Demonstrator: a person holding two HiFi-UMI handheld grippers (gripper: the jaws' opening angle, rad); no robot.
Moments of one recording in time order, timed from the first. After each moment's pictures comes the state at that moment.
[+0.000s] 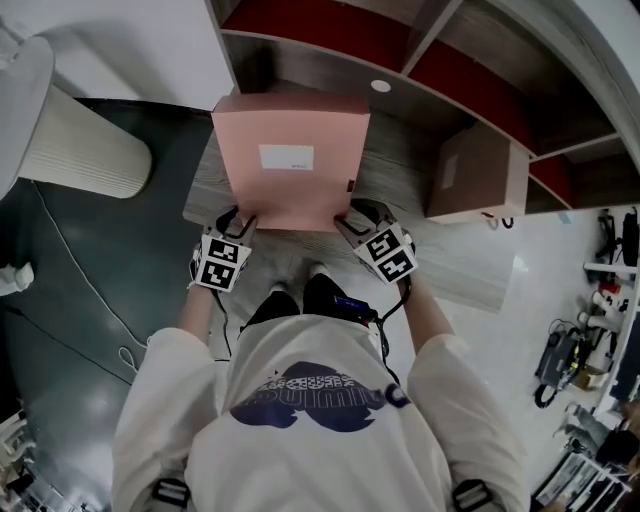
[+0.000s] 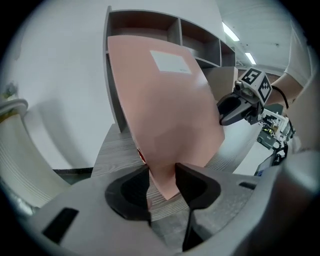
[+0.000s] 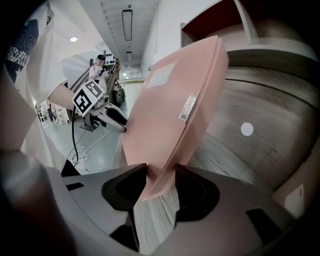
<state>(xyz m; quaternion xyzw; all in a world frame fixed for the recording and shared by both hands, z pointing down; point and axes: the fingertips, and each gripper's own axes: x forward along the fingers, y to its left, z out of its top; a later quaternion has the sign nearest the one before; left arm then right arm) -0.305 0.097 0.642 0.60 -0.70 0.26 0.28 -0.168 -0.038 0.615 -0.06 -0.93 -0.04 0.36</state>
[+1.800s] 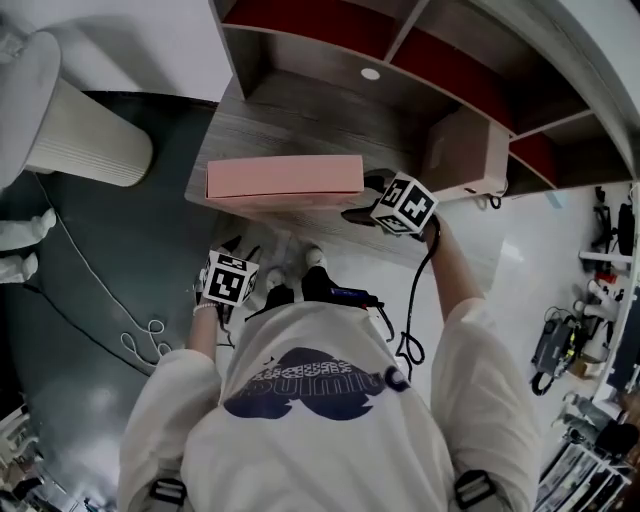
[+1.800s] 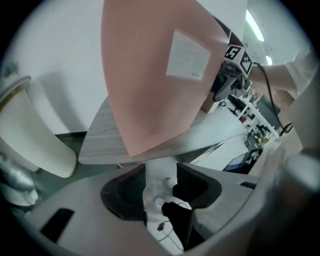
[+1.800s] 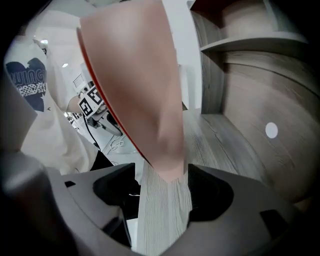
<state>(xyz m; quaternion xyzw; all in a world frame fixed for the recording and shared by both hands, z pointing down) -0.210 0.173 0.618 0.56 -0.65 0.28 0.44 -0.133 -0.031 0.568 -0.24 -0.85 -0.01 0.47</state>
